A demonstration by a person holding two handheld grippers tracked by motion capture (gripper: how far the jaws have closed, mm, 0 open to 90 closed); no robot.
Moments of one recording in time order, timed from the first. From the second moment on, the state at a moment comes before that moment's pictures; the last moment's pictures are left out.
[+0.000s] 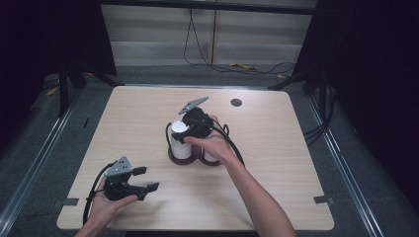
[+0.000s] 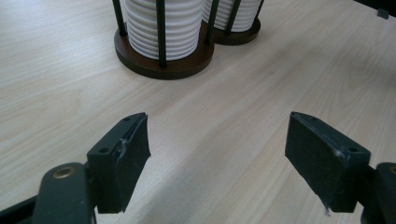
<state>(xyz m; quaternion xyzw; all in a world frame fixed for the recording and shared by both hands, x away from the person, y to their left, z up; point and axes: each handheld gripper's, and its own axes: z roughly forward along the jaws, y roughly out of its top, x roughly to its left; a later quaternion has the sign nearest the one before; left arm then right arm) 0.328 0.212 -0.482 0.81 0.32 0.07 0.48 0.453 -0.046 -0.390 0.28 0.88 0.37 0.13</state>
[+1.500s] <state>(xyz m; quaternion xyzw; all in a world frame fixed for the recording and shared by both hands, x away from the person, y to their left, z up) 0.328 0.213 -0.482 0.81 0.32 0.07 0.48 0.458 -0.046 -0.374 0.28 0.89 0.34 0.10</state>
